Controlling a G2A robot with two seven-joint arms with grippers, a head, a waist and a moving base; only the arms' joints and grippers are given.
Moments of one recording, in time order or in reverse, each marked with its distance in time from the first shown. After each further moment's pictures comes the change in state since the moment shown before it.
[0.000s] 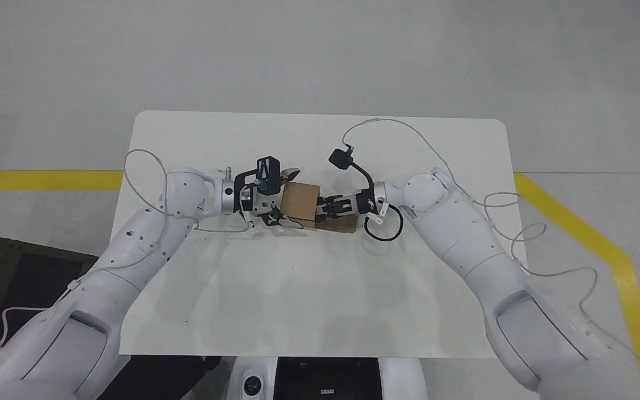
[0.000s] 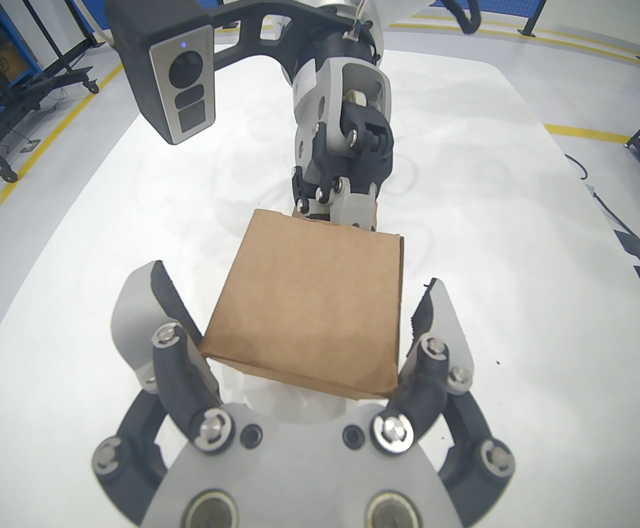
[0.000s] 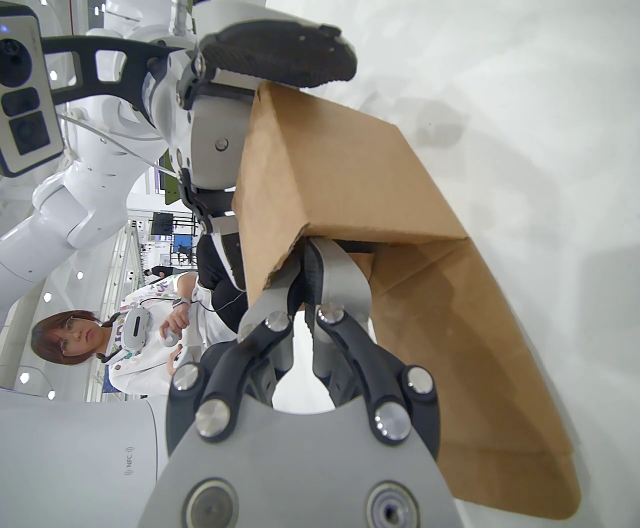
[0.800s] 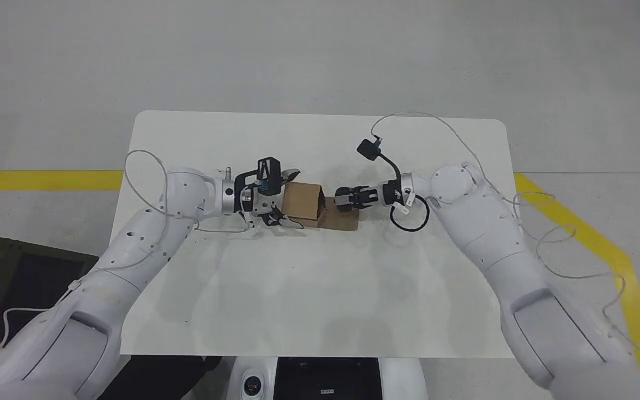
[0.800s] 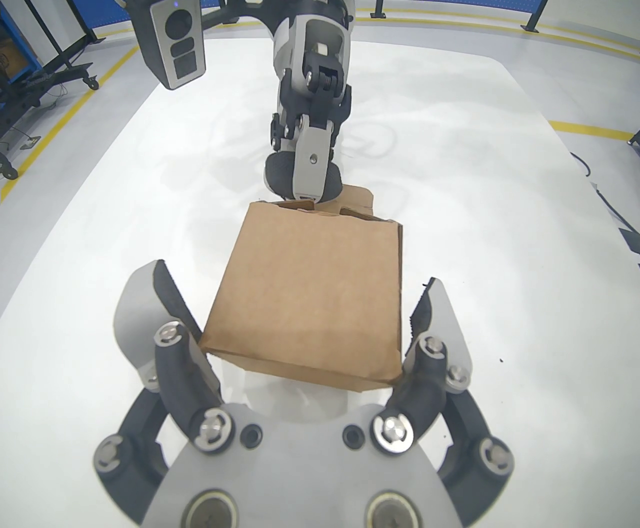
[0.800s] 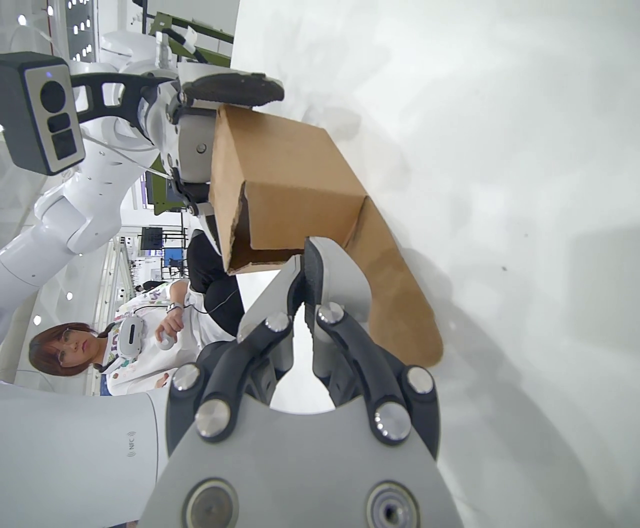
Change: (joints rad) left arm 0.005 -0.003 -0.010 -0.001 0.010 0.002 -0.010; right arm -0.019 0.086 0.134 -0.026 -0.048 0.044 0.080
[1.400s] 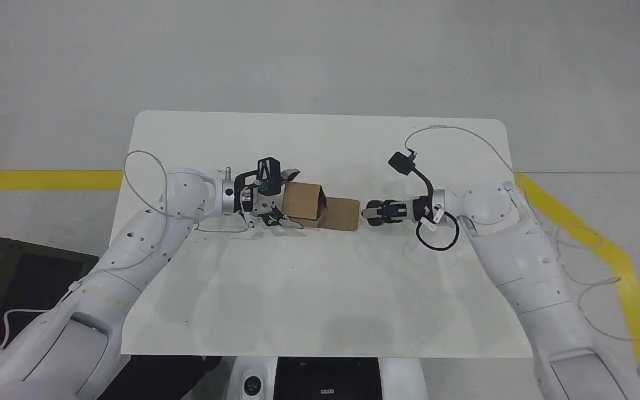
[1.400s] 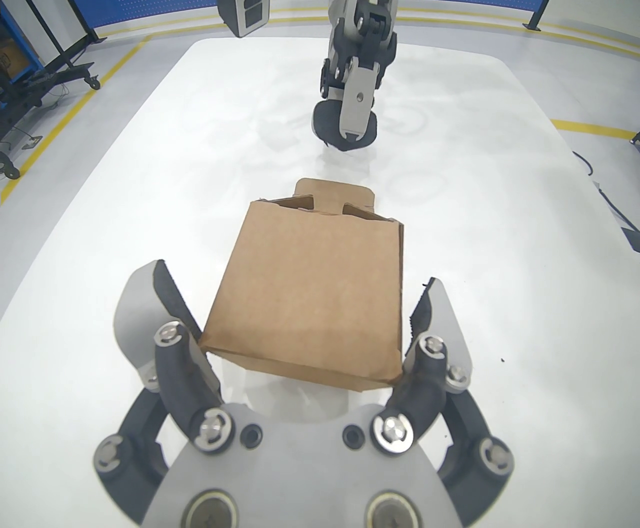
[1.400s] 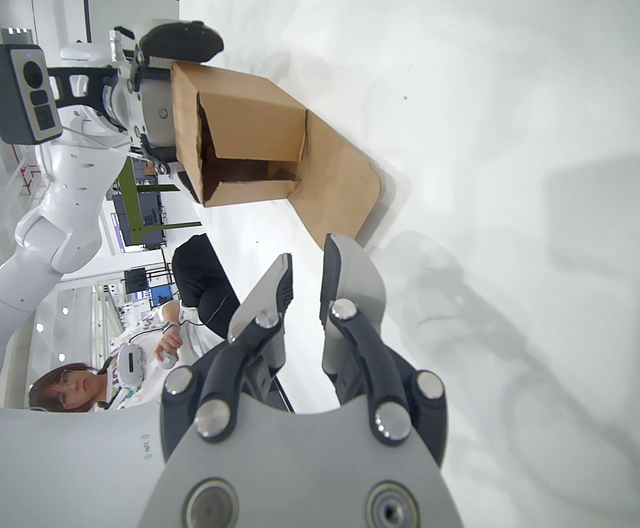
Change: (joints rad) left arm 0.007 -0.002 -0.013 -0.003 0.009 -0.002 -0.004; right arm -0.296 0.161 0.281 -0.488 -0.184 0.327 0.055
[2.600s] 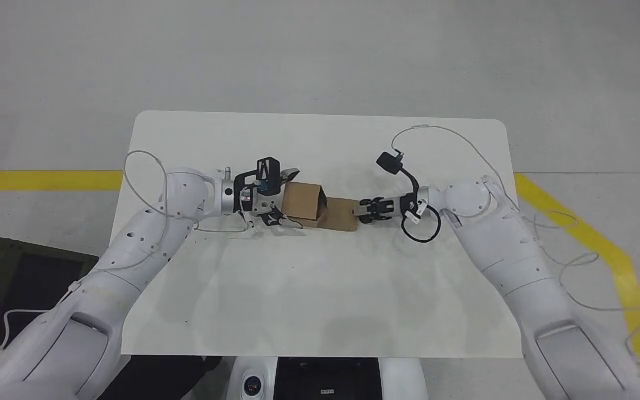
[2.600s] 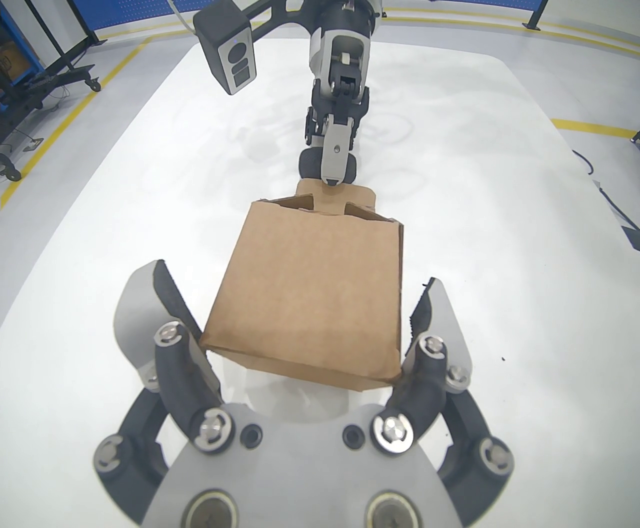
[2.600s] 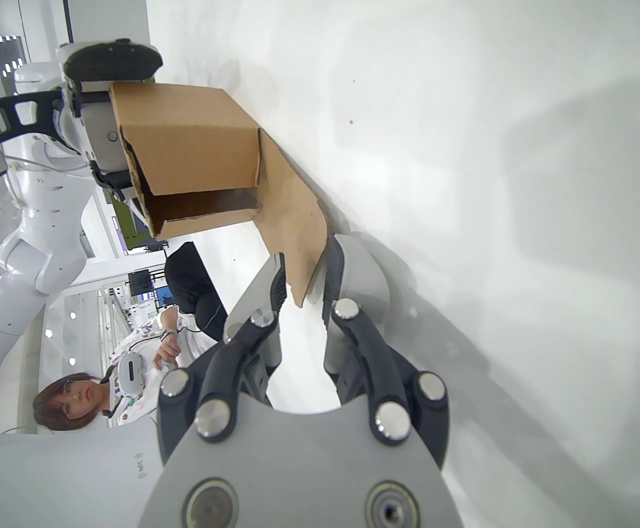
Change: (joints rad) left arm 0.001 0.000 -0.005 0.002 0.013 0.000 0.014; right arm 0.160 -0.062 -0.186 0.280 0.050 -0.079 -0.077
